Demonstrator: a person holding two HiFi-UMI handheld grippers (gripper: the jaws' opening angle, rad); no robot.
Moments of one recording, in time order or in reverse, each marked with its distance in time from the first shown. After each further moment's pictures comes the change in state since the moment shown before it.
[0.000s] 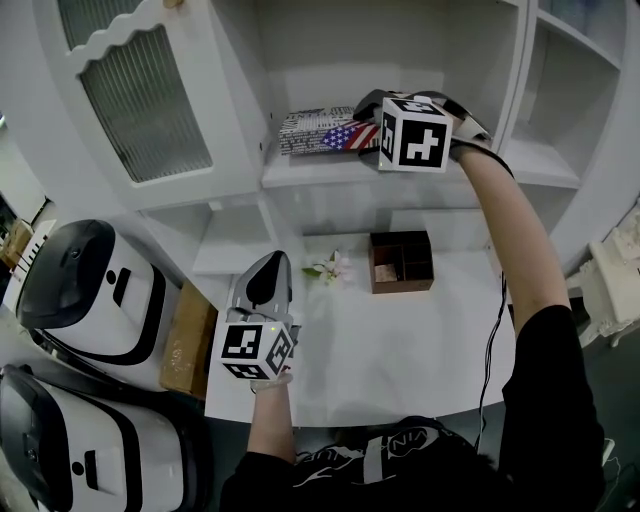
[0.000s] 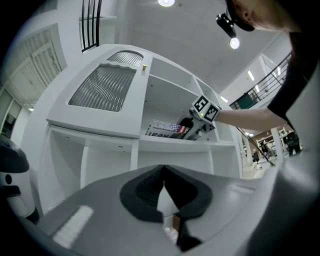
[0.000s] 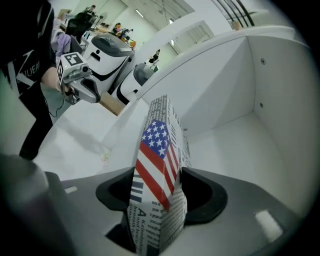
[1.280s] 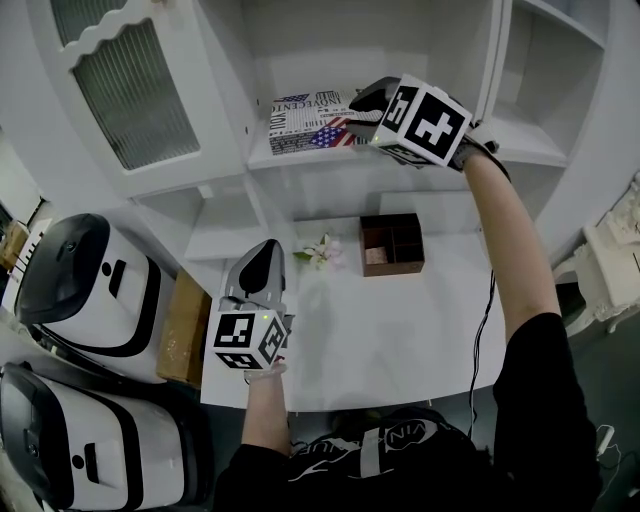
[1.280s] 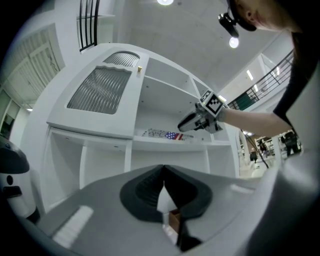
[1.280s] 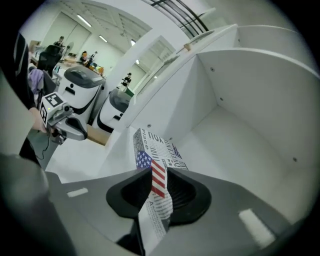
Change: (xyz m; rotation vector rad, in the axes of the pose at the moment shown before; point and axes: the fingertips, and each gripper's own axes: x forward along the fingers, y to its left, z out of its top) left arm -0.014 -0.021 0.002 0.008 0.019 -0.013; right arm -0.055 0.005 0.009 0.372 -0.161 -0.096
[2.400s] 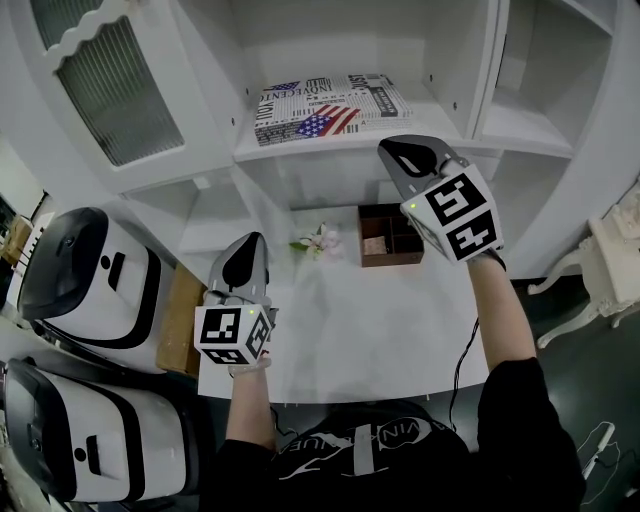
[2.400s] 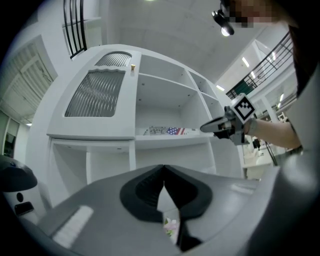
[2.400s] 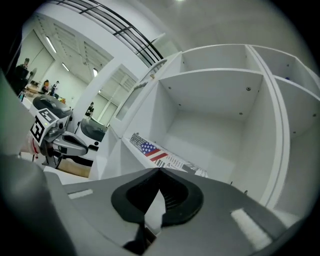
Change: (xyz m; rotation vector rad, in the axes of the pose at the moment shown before) left arm 0.003 0.007 -0.003 0.104 0.045 0.040; right arm -0.051 0.044 -0.058 0.404 -0.252 -0.298
